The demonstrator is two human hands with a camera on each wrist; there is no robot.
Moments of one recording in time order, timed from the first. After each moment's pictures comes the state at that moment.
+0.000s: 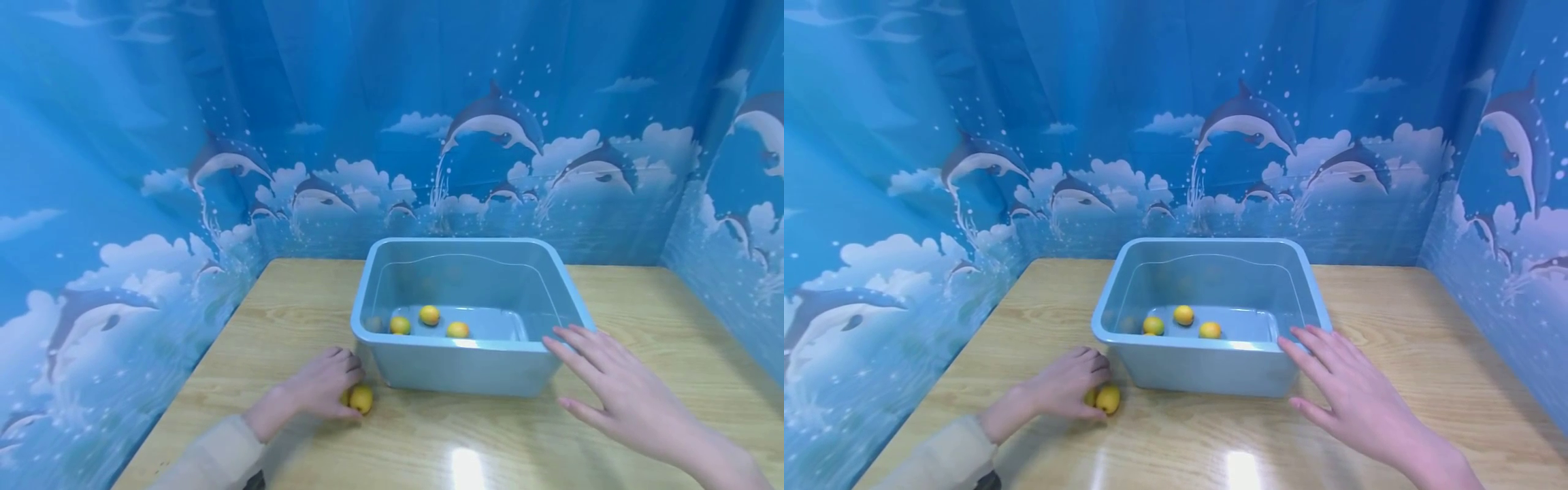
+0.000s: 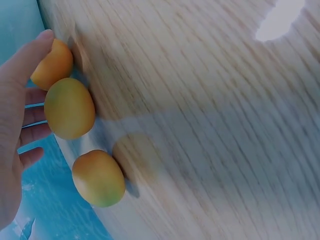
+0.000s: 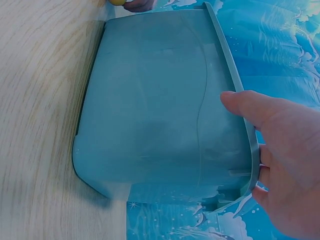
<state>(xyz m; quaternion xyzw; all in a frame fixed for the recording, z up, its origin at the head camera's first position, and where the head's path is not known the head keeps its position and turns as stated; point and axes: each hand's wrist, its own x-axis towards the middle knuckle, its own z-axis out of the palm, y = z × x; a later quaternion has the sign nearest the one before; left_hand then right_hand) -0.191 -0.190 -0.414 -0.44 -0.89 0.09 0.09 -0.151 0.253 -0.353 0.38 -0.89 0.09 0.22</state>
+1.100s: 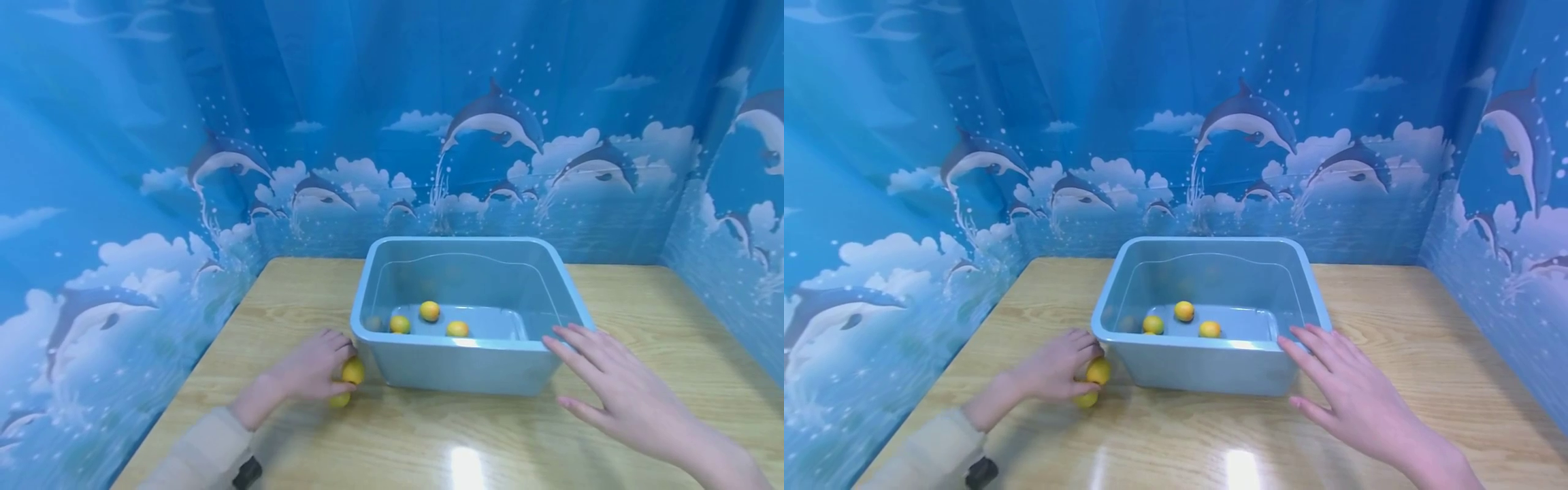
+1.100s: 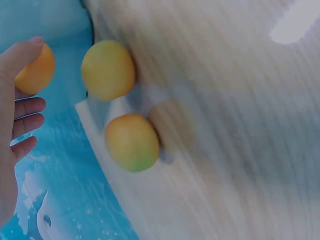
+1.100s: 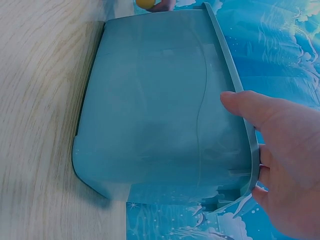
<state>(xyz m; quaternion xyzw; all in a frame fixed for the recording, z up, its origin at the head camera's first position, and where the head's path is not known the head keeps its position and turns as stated) -0.200 -0.199 -0.389 -0.42 -0.90 0.01 0.11 -0.151 0.254 -0.354 0.38 -0.89 0.09 0.22</state>
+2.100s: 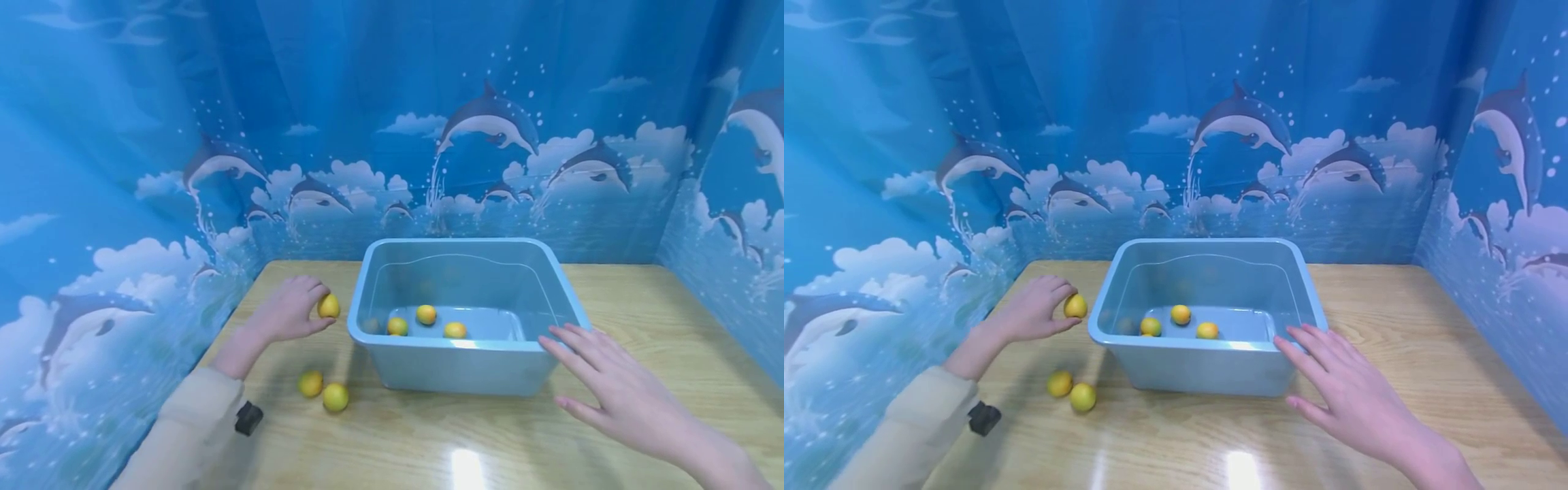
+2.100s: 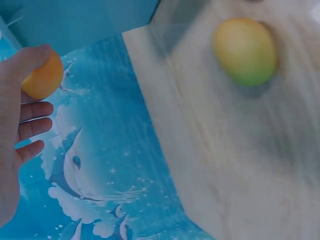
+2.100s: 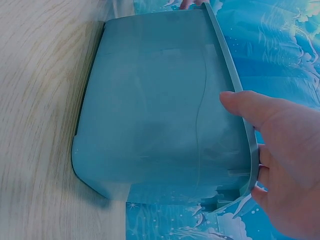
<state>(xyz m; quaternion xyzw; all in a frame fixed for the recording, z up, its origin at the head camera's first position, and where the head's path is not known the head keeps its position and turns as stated) -0.246 -0.222 -0.326 -0.31 -0.94 -0.01 0.14 -0.151 0.255 -0.353 0.38 -0.89 0.09 0.23</state>
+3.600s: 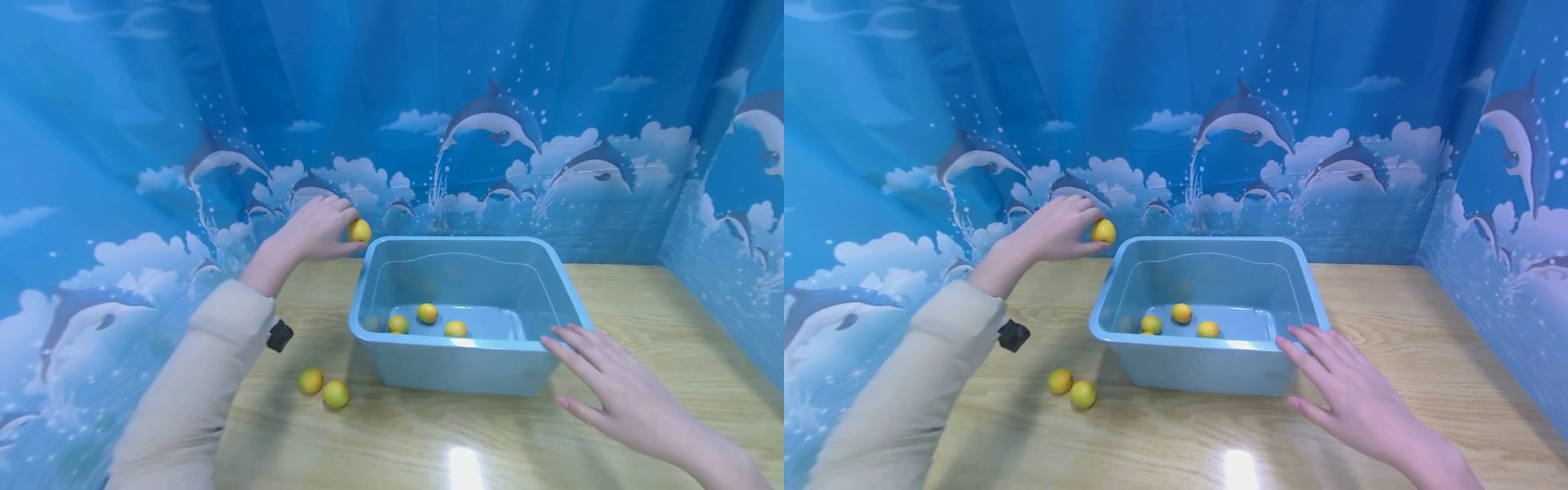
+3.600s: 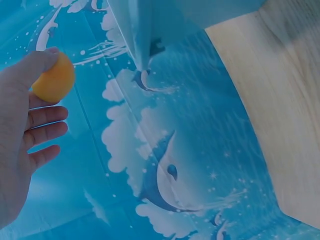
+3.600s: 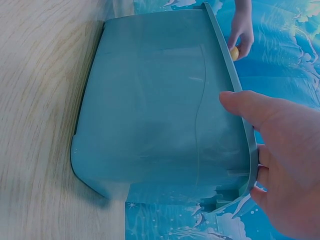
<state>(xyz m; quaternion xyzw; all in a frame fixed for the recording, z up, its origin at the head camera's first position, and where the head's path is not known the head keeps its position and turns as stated) -0.293 -0.166 -0.224 -0.29 -0.94 0.07 0.14 -0.150 0.254 -0.353 0.38 -0.89 0.09 0.22</state>
